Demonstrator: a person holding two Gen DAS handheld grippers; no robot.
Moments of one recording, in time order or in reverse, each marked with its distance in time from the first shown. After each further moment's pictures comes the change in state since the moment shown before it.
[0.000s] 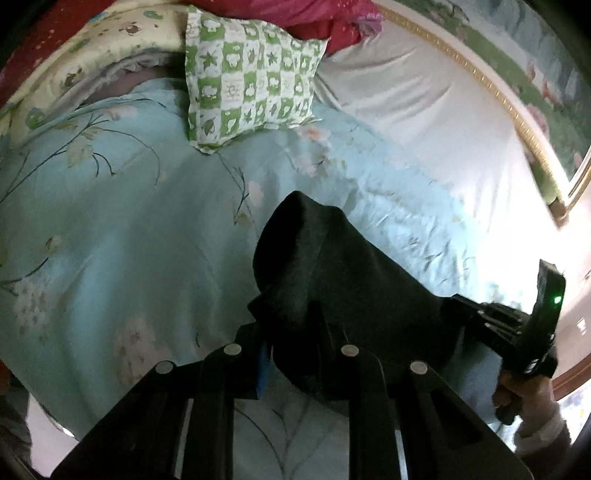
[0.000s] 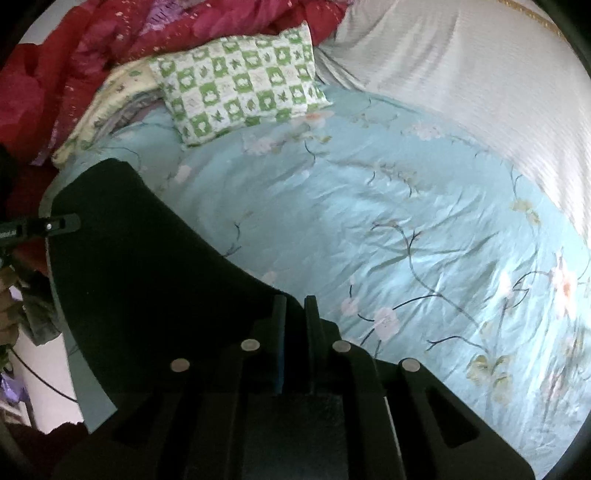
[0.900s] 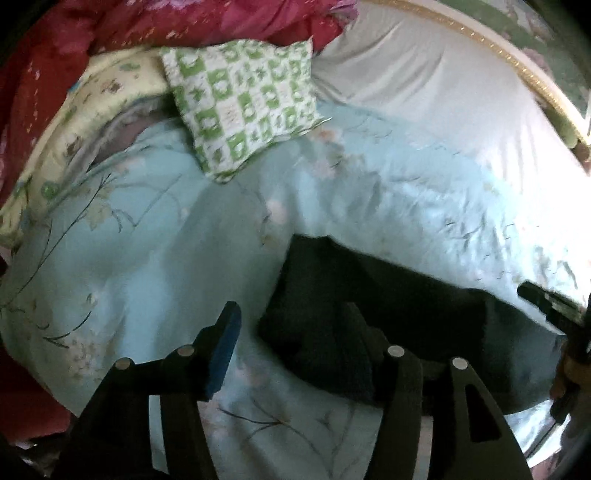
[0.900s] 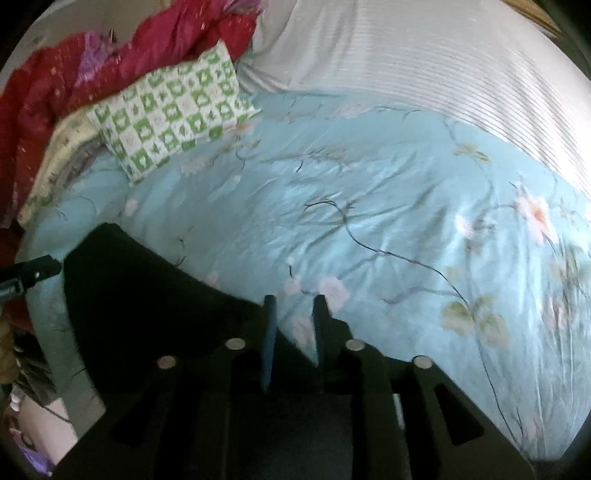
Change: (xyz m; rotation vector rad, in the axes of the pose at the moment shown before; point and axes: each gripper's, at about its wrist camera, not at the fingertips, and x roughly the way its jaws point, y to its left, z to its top) left arm -0.012 -0.023 0.009 0.183 -0.025 0.172; right arm -0.047 -0.044 -0.041 0.277 -0.089 -0.072
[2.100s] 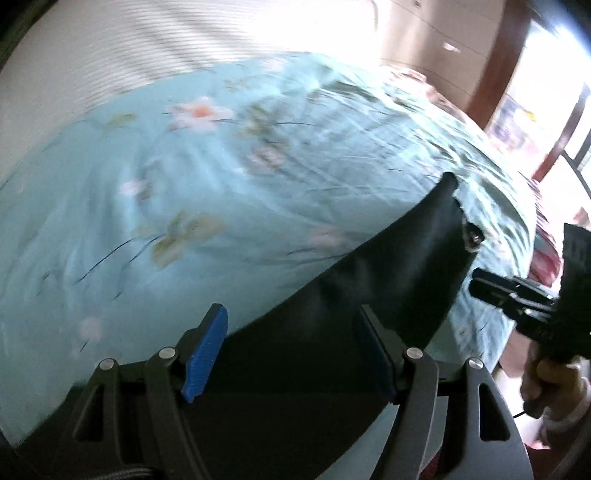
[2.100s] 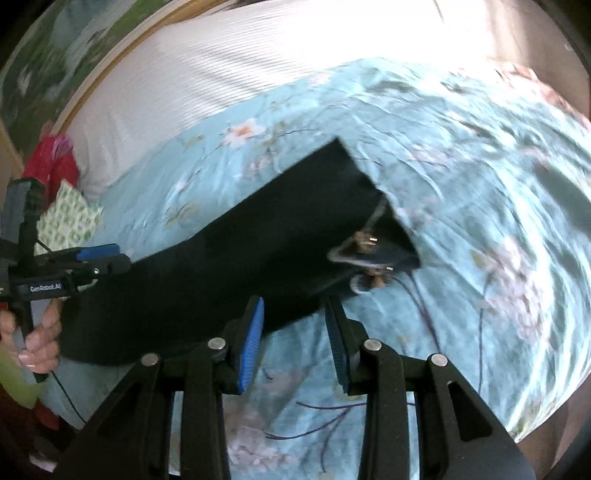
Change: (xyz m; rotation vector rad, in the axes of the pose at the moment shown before) left arm 0.044 -0.425 -0.056 0.848 0.302 -0.610; right arm -0.192 -0.169 -0.203 0.667 -0.141 -0.306
